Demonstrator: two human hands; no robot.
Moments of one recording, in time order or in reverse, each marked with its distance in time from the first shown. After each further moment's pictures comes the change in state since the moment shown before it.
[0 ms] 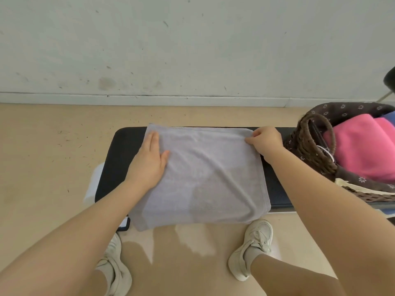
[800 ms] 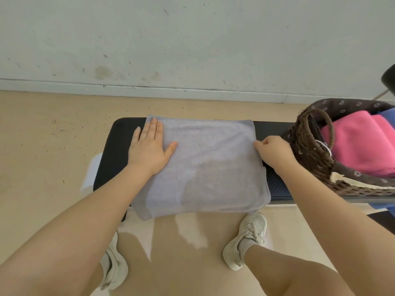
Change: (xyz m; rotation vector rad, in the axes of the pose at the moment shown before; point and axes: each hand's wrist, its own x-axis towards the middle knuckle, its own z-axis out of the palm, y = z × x) left_hand 0.012 -0.002 0.004 0.377 -0.041 0.042; right_hand -0.032 0.026 -0.009 -0.205 -0.023 -0.042
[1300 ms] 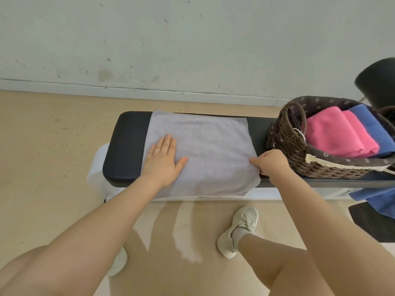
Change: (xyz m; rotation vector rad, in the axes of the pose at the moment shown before) left_hand -0.067 0.028 0.012 -0.092 -0.107 0.081; right_hand -0.066 0.023 -0.006 0.192 -0.051 0.183
